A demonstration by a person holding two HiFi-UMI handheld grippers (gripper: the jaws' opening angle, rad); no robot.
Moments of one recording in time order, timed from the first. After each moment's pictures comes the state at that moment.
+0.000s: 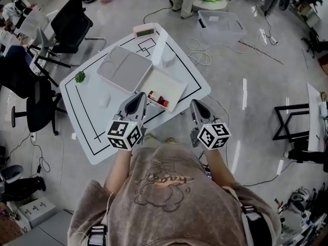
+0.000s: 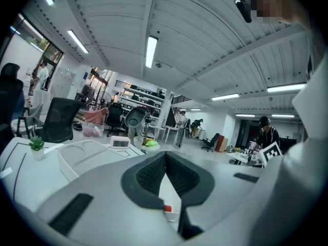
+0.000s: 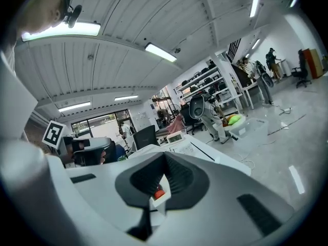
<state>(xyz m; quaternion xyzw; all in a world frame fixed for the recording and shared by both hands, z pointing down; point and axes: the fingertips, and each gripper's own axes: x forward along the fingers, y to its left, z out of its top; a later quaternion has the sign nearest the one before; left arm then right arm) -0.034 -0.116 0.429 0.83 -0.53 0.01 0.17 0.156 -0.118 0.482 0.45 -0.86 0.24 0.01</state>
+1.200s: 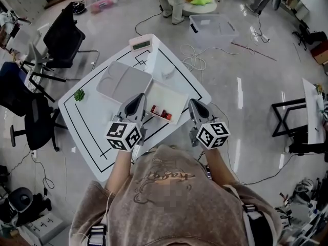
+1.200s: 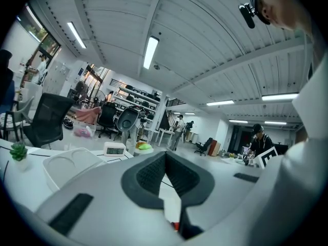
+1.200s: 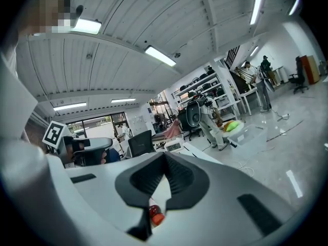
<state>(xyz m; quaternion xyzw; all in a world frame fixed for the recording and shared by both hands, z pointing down) -0.054 -0.172 0.412 0.85 -0.50 -0.02 0.17 0.129 -0.166 0.460 0.48 -0.85 0.22 0.00</state>
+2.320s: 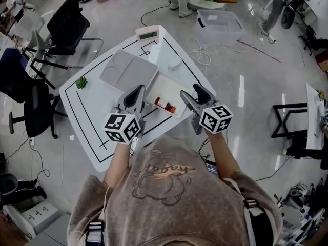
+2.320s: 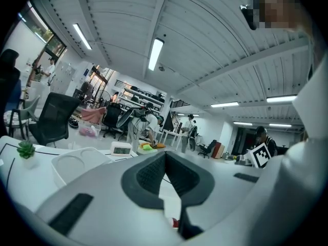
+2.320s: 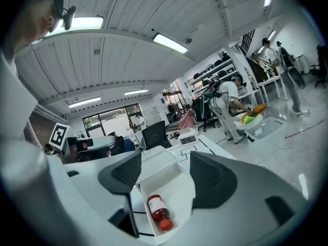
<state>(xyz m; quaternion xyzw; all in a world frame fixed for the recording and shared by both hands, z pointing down) -0.076 -0.171 0.414 0.84 -0.52 -0.03 0.18 0.093 -0.191 0.461 0.39 -0.89 0.23 0.04</state>
